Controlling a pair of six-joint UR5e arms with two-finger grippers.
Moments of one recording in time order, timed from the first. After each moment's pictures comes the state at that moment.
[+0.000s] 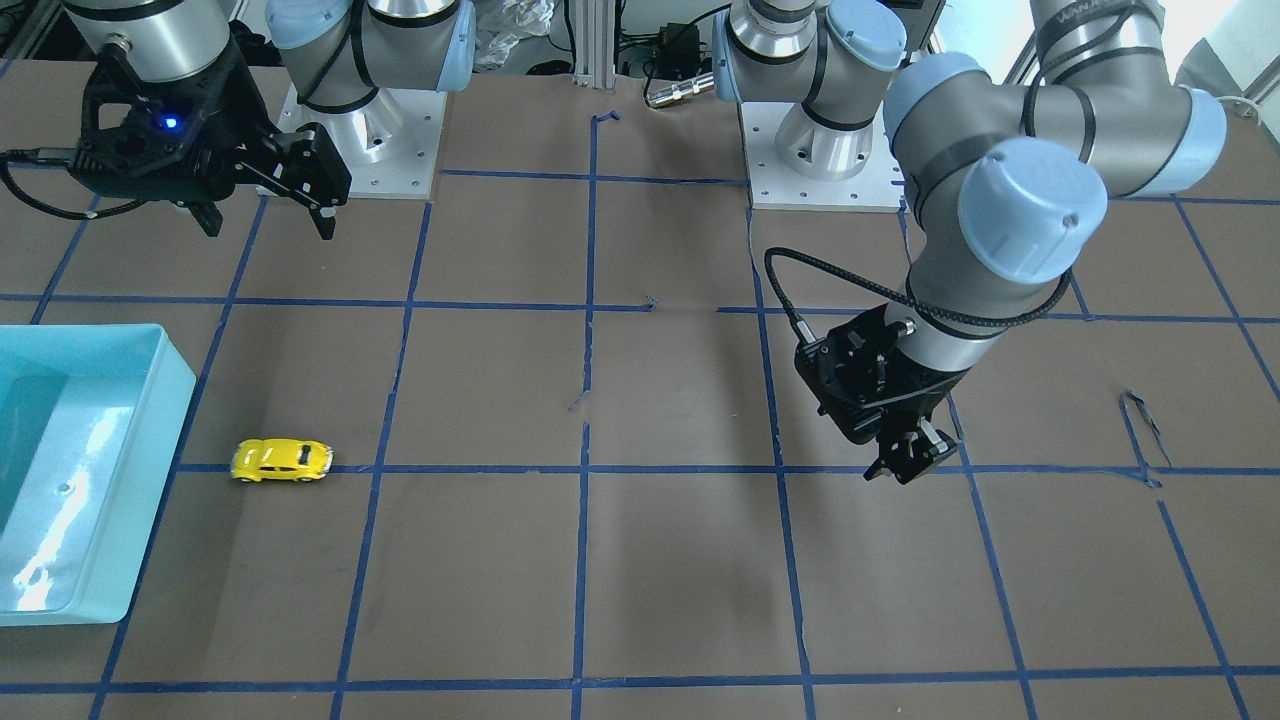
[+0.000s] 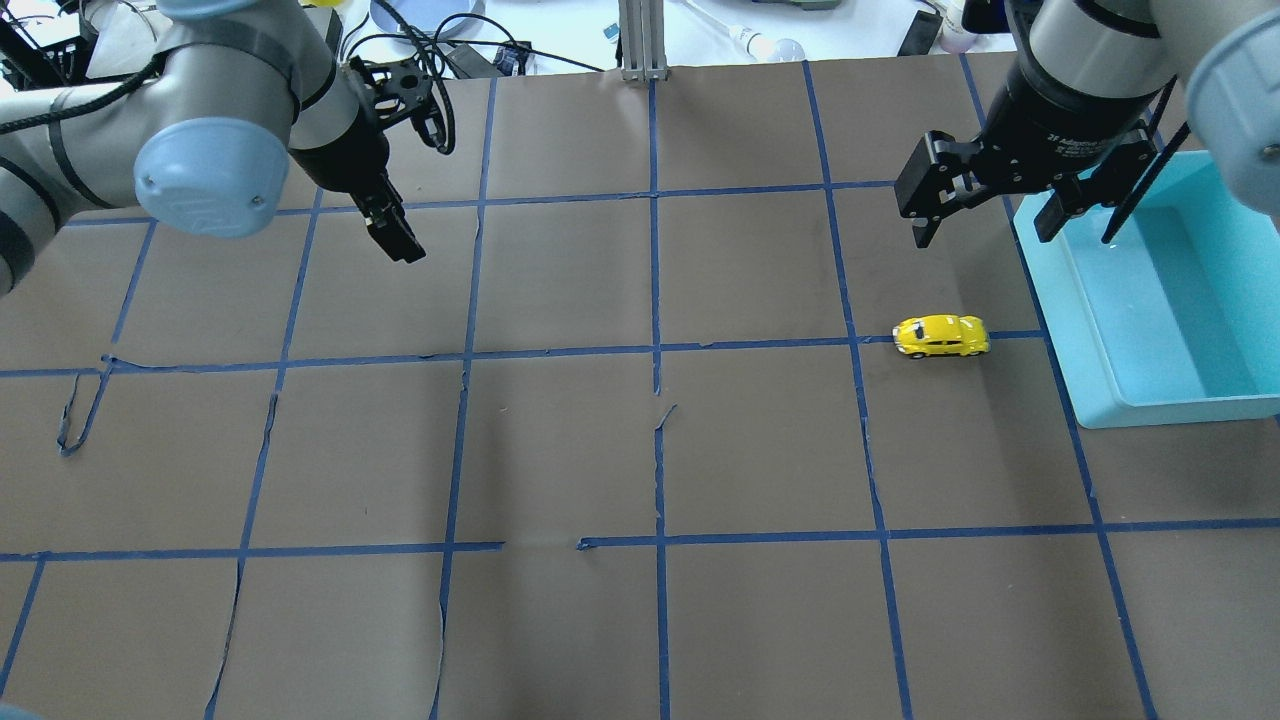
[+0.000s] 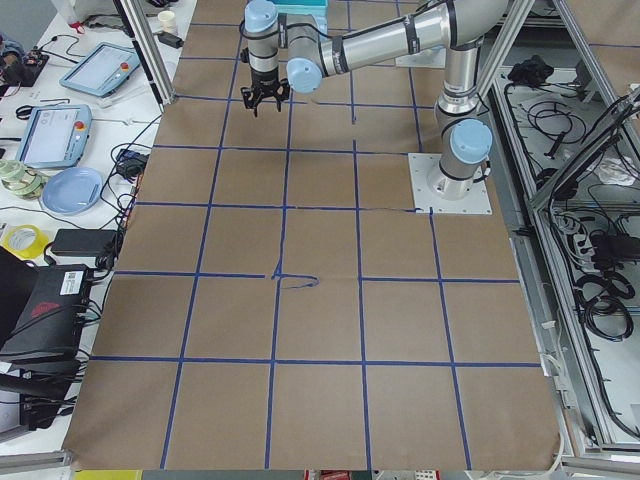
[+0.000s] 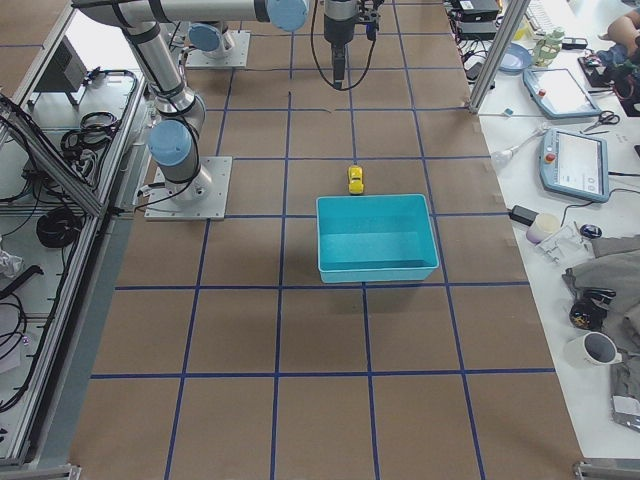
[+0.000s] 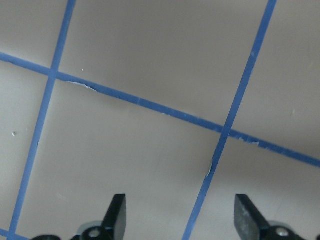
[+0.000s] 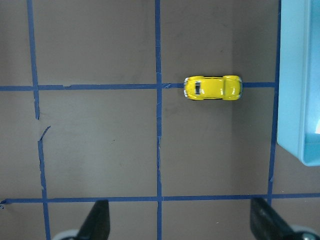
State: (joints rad) left arm -1.55 -1.81 -1.60 -1.23 1.53 1.05; right arm 1.54 -1.63 1.60 -1.55 -1.58 -0.03
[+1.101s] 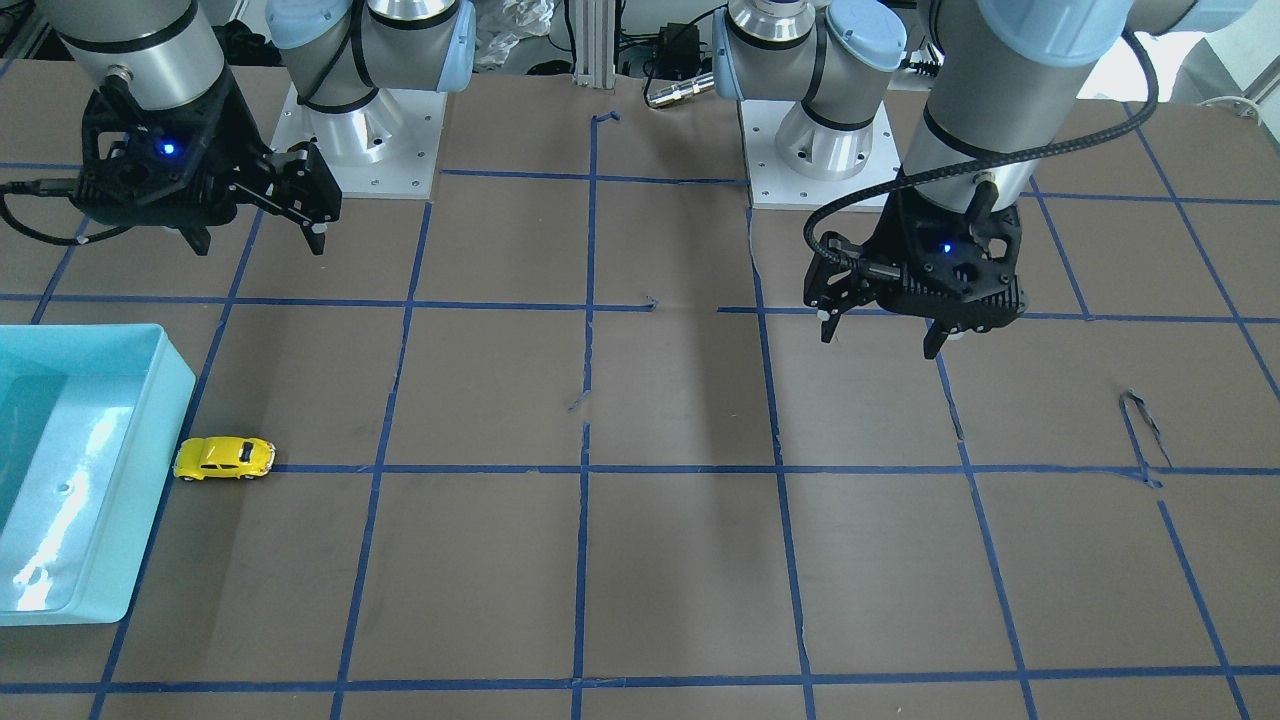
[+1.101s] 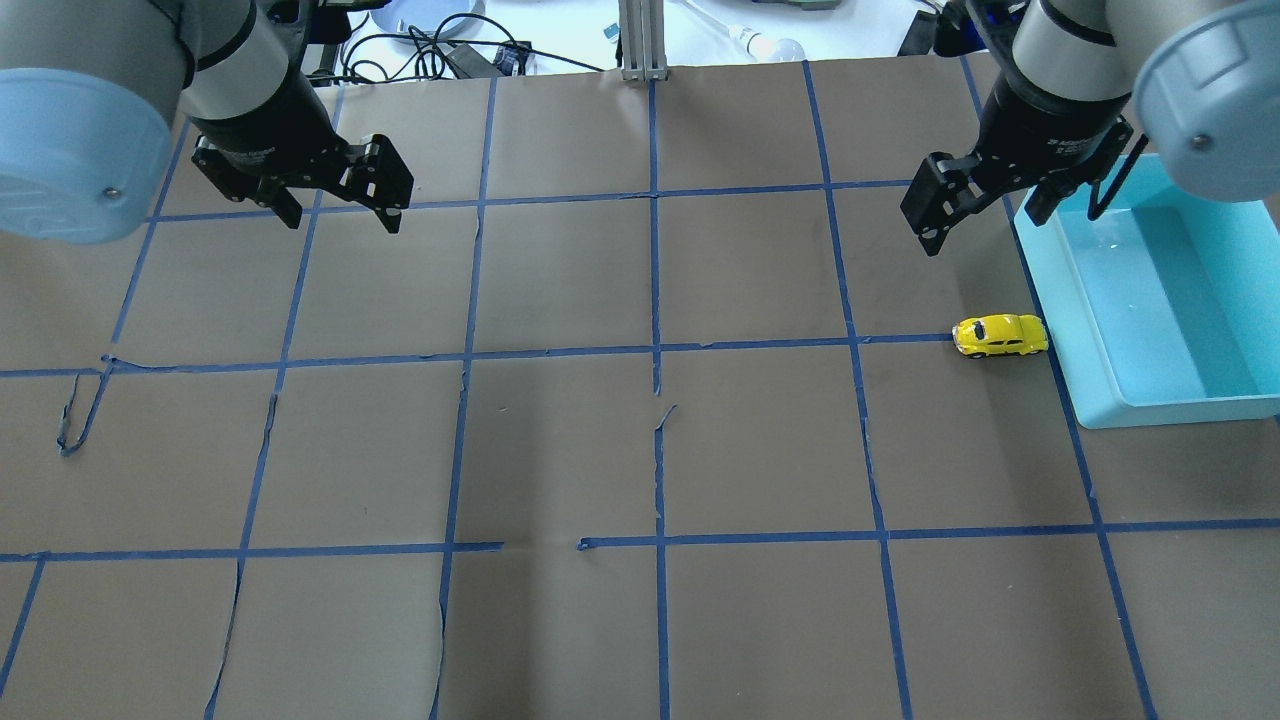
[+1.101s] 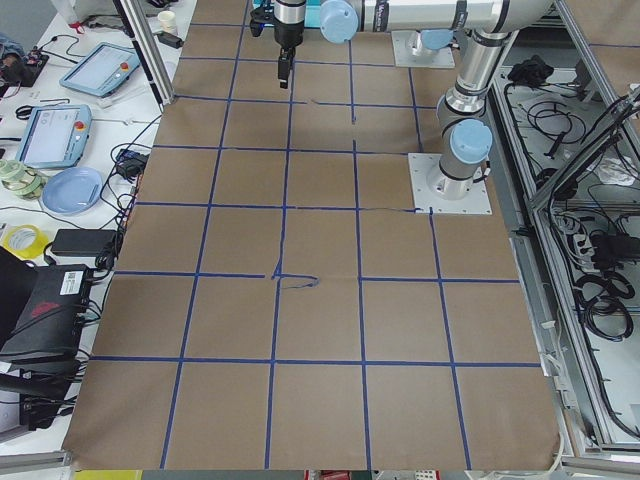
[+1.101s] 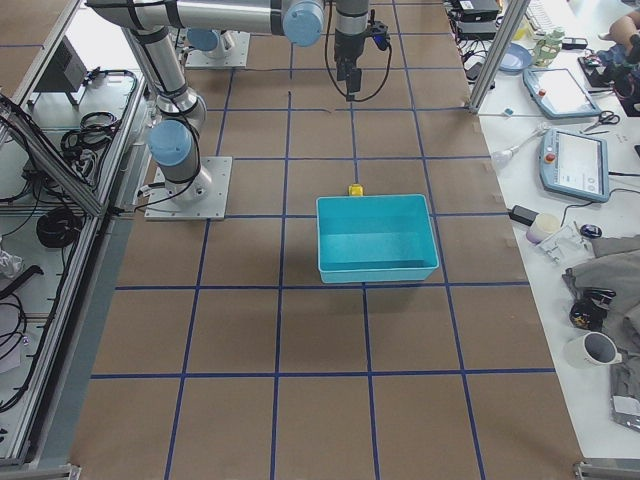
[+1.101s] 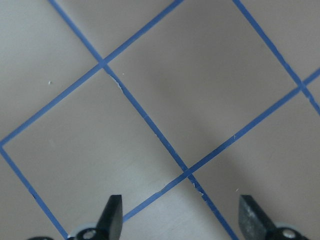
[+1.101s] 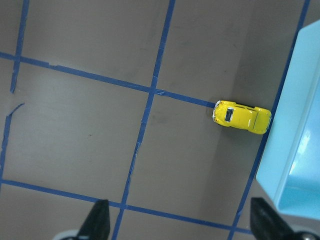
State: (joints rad) left arm -1.57 -1.60 -1.59 -1.45 1.61 0.02; right arm 1.53 -1.54 1.61 -1.63 -1.63 -0.39
